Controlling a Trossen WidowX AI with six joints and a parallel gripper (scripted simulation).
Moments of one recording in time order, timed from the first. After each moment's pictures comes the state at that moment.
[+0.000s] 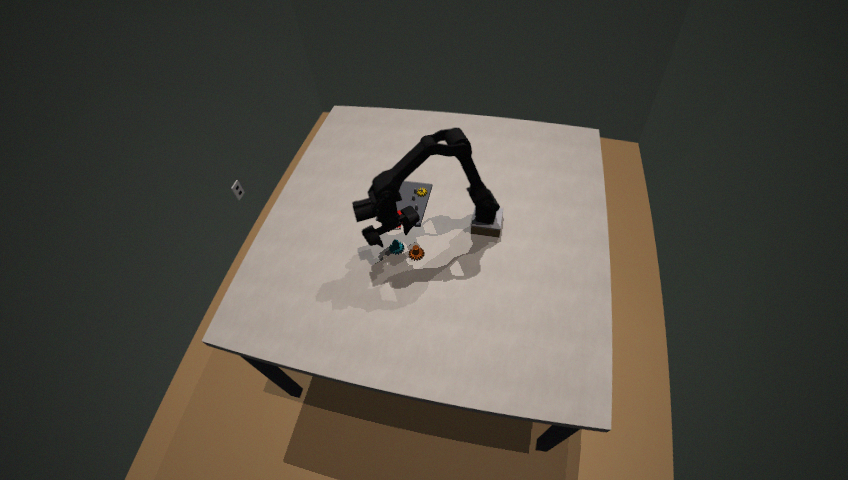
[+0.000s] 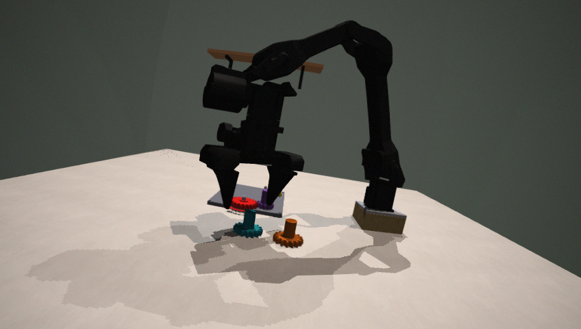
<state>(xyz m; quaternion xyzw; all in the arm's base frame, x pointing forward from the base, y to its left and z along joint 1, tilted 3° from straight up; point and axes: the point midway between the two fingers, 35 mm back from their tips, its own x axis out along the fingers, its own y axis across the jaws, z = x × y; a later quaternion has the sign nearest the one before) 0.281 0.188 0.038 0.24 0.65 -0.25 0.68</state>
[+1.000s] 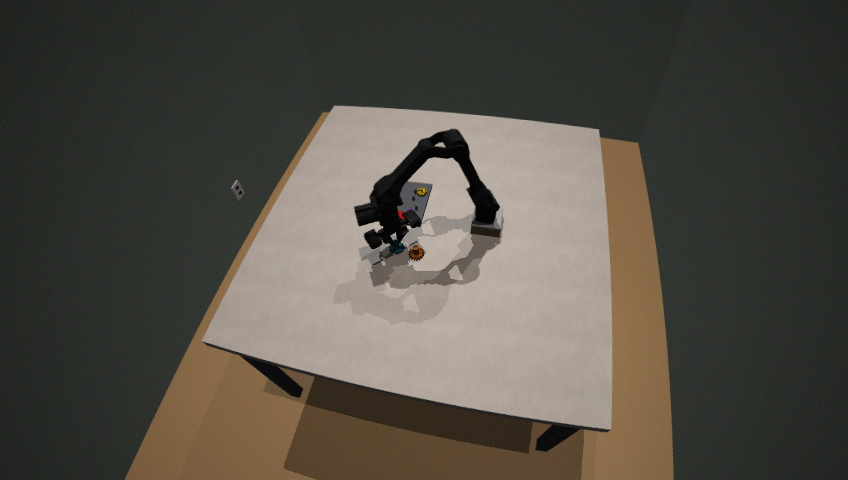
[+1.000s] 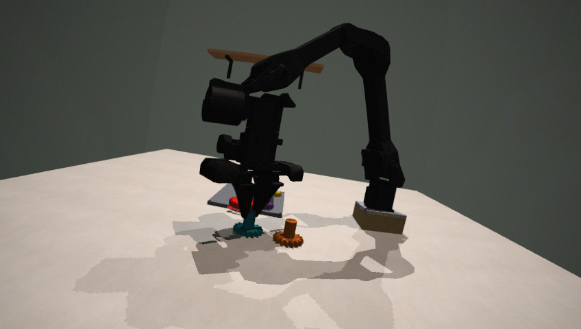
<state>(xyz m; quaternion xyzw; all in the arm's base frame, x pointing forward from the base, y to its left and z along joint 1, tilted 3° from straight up) 0.279 0.186 0.018 0.24 0.65 -0.25 0.68</state>
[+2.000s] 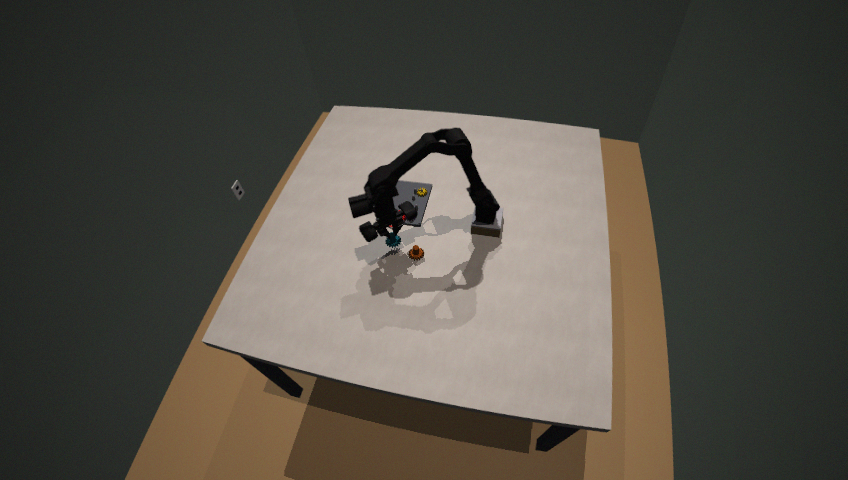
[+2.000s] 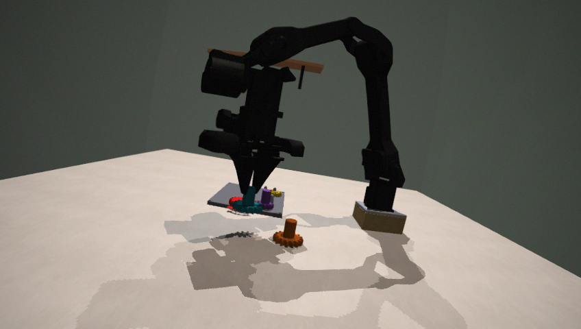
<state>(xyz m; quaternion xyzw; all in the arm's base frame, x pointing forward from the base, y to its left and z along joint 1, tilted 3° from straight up) 0.283 0.192 0.063 0.23 0.65 -0.25 0.68</state>
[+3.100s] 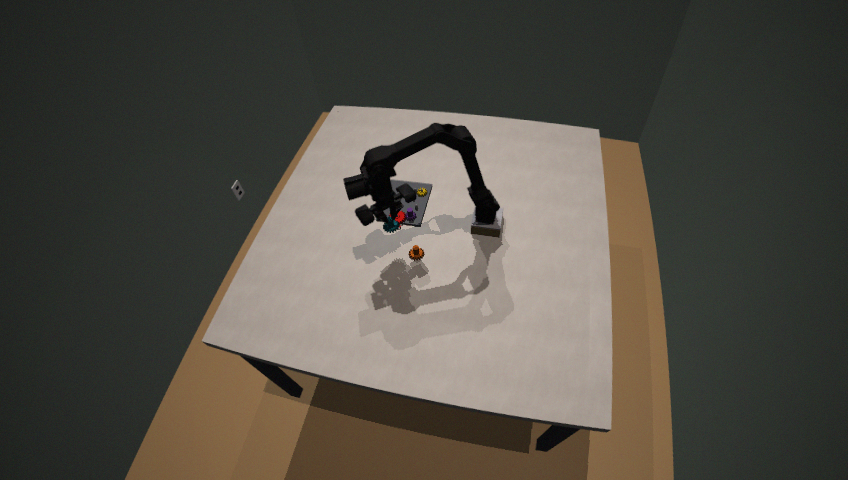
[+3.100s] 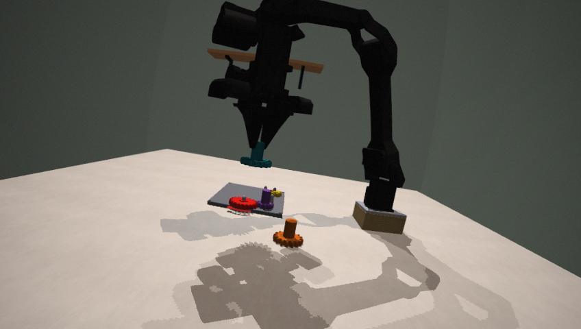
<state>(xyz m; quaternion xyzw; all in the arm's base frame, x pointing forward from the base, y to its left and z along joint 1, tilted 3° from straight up) 0.278 0.192 0.142 0.23 0.65 -0.25 0.68</state>
